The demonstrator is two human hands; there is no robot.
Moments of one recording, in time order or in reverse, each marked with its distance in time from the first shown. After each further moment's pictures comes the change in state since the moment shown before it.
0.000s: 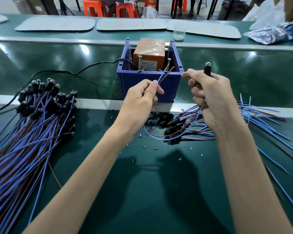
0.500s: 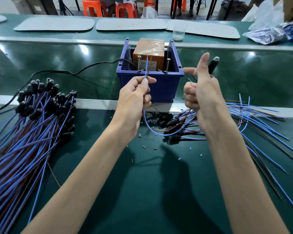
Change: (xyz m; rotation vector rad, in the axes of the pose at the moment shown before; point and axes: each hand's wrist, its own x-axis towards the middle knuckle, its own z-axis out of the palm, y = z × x) left_hand 0.005 0.003 0.003 -0.377 0.129 -0.100; right_hand -0.001 0.004 0.012 -0.053 0.017 0.073
